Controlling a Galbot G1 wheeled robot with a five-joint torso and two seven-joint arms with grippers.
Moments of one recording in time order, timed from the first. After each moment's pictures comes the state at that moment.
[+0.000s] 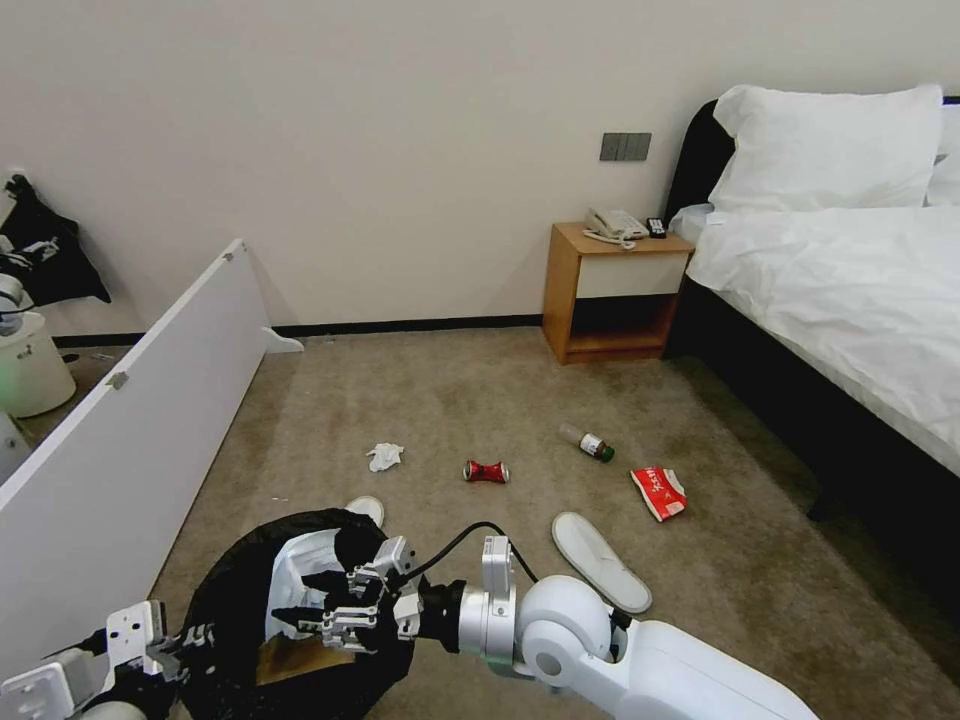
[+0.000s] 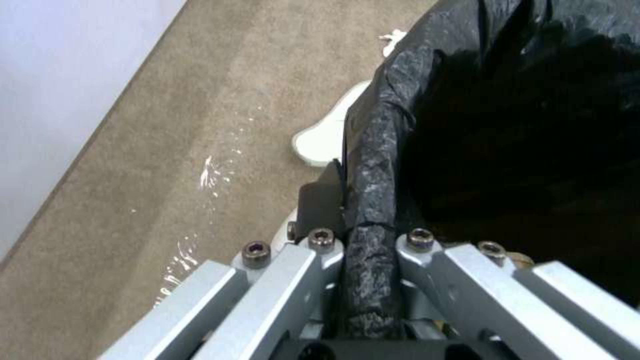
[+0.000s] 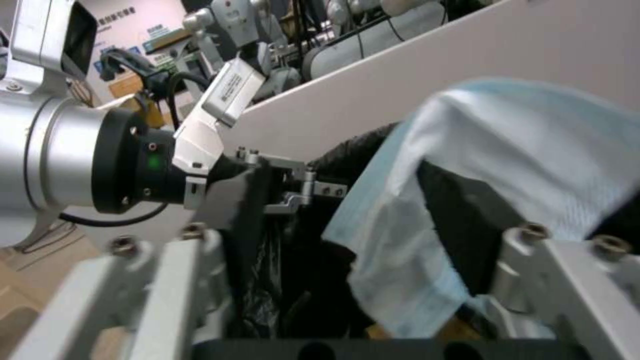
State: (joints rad) left arm 1.78 -1.29 -0.90 -2.45 -0.89 0.74 -0.43; right arm -0.63 1.06 -0.53 1.86 0.95 -0.23 -0.34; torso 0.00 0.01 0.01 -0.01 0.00
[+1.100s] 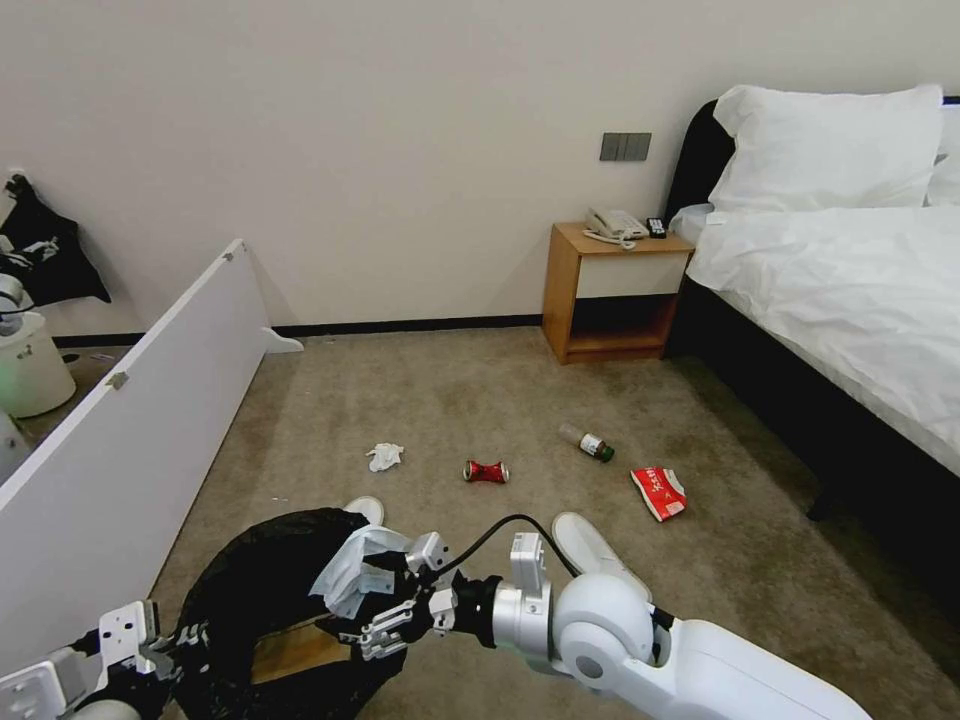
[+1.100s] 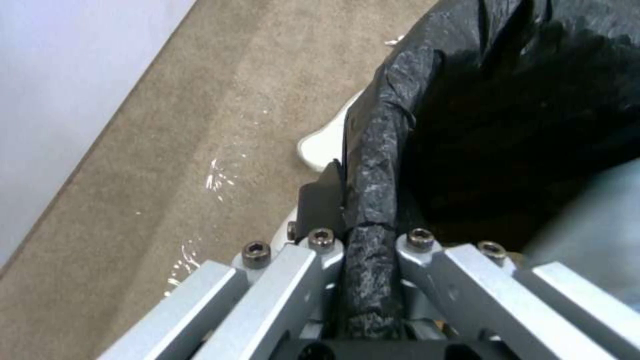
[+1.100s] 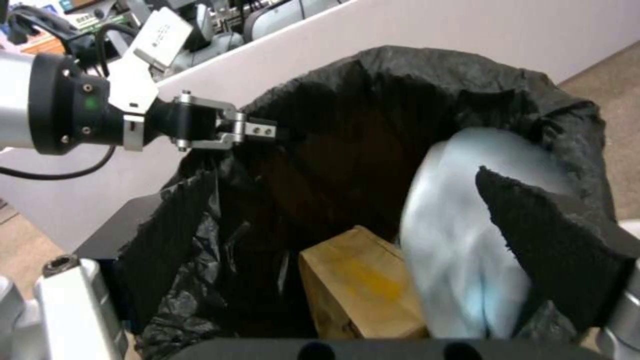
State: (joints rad) left arm 1.77 -1.28 -0.92 -2.44 -0.93 0.74 -0.45; right arm -0.65 0.94 -0.48 1.96 0.95 -0.30 -0.23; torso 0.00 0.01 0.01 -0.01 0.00
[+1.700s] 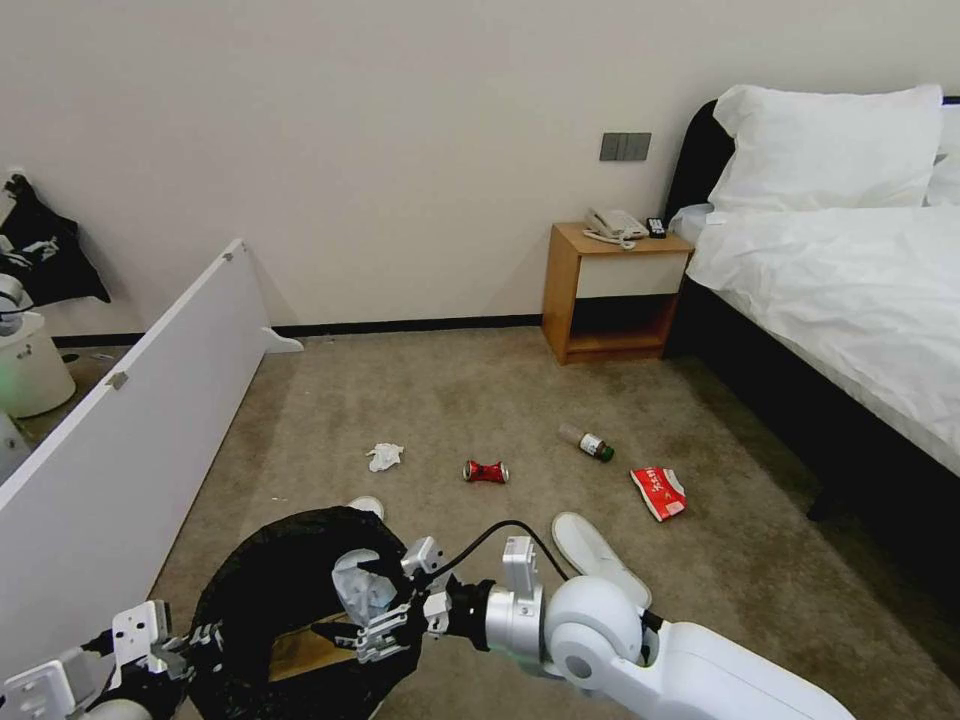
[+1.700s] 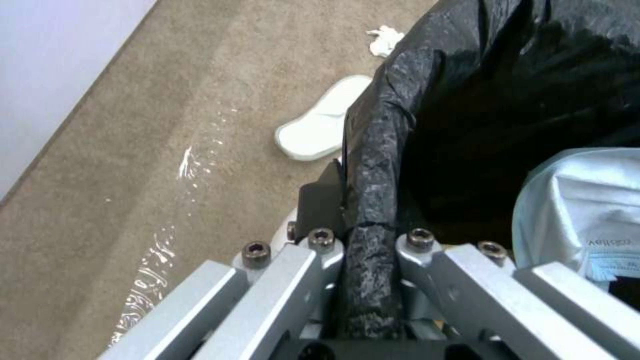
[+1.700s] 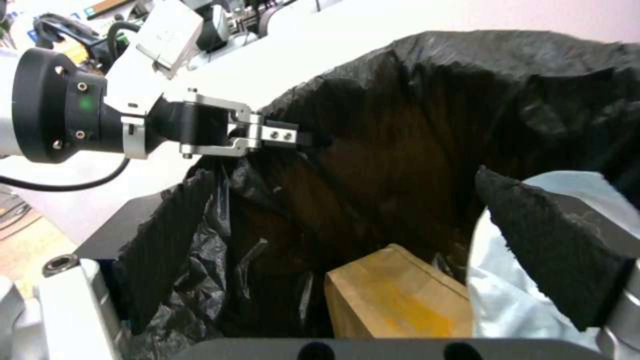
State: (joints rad) left arm 1.77 -1.28 -0.90 -2.45 -0.98 0.74 -0.46; right arm -0.63 1.00 -0.52 1.90 0.96 -0.30 -0.26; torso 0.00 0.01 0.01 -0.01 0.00
